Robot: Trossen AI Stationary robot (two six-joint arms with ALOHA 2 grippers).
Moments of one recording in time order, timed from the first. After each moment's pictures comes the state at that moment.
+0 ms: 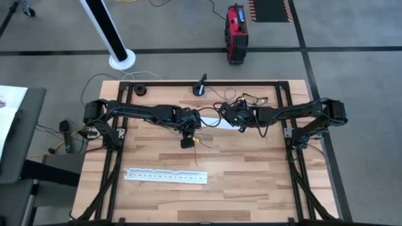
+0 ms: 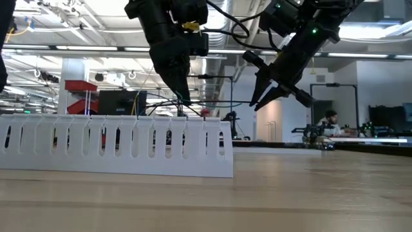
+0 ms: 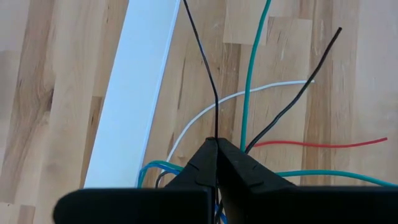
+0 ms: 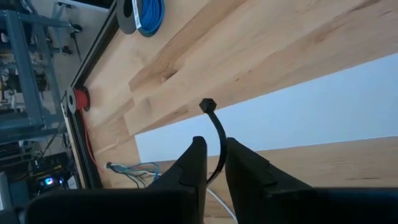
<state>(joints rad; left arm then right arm) 0.08 1.70 1.28 -0.70 -0.09 0.00 -0.14 1.48 0.84 -0.20 0.39 1.81</state>
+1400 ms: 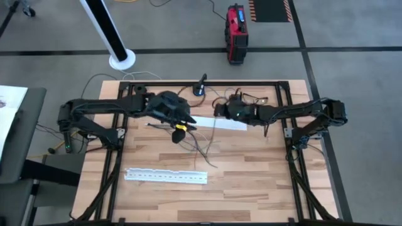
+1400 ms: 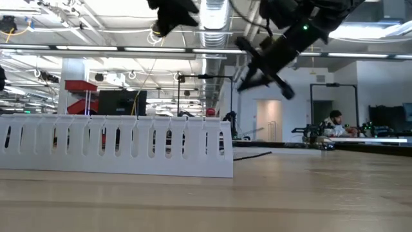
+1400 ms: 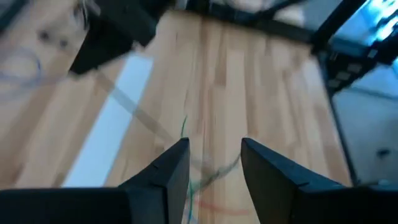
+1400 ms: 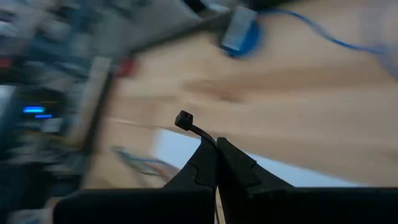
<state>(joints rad) 0.10 1.37 1.28 -0.55 0.15 -0.15 -0.17 1.48 0.85 0.06 0.43 1.15</state>
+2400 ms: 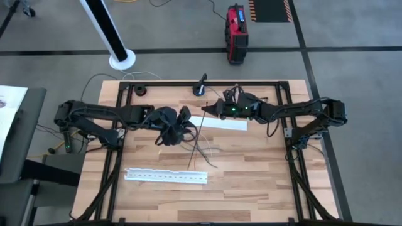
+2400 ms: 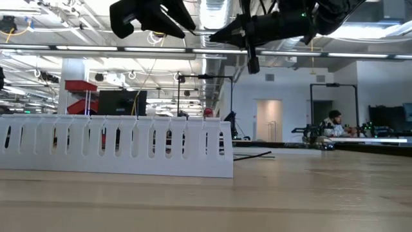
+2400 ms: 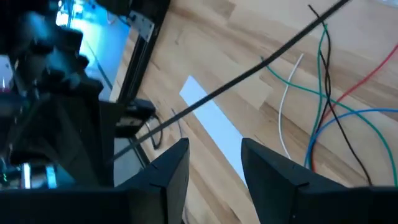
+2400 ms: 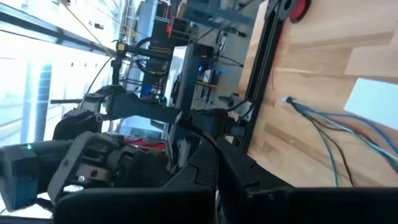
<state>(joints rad) -0.04 1.33 1.16 -0.51 -0.16 1.11 -0.20 1.48 0.85 0.54 -0.04 1.30</state>
